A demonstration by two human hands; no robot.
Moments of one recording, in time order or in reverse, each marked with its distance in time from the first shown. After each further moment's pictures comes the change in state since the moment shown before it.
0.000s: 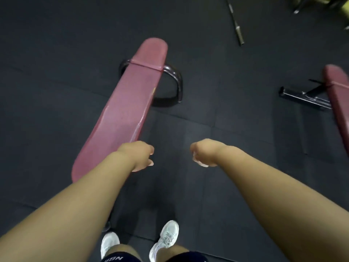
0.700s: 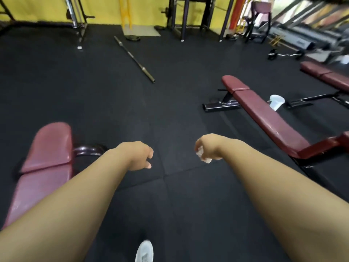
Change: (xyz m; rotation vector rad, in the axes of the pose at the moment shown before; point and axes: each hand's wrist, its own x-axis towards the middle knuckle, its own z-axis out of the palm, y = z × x) left_hand 0.256 0.233 -0.332 0.423 0.064 0.417; right_hand -0.013 0.361 -0.167 0.433 0.252 0.458
